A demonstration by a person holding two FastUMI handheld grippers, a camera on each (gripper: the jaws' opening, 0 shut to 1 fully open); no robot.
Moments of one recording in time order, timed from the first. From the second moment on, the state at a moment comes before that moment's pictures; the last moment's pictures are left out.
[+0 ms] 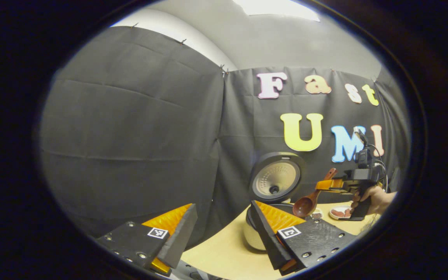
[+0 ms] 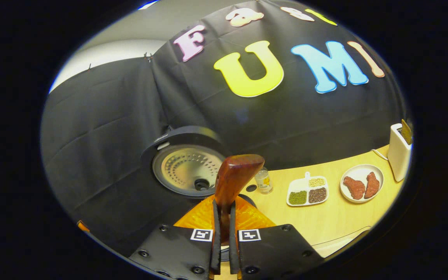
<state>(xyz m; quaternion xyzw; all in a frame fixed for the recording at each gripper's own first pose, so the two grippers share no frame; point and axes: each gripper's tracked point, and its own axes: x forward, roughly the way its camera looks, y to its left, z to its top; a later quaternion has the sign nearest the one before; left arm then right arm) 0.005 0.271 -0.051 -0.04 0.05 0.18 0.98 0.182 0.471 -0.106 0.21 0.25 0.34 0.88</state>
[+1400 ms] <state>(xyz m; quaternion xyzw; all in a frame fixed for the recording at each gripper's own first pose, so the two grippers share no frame) 0.068 0.034 -0.017 -0.04 0.03 -0.01 1.00 0.180 0.067 -0.152 0.20 0.23 0.06 0.95</state>
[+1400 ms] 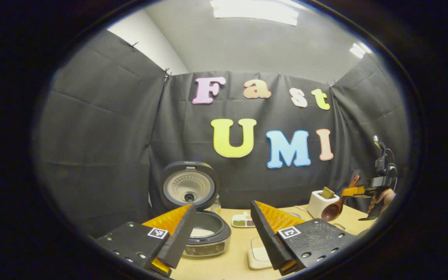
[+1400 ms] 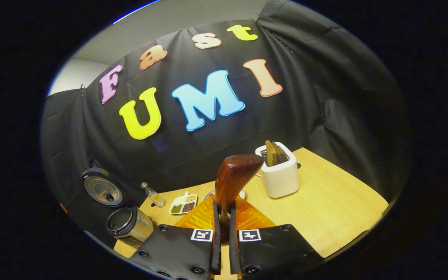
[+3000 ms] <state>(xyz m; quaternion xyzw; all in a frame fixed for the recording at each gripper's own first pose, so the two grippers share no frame) 0.064 -0.007 -0.015 -0.03 0.04 -0.02 1.00 0.130 -0.011 -0.218 0.05 0.26 0.01 0.96</state>
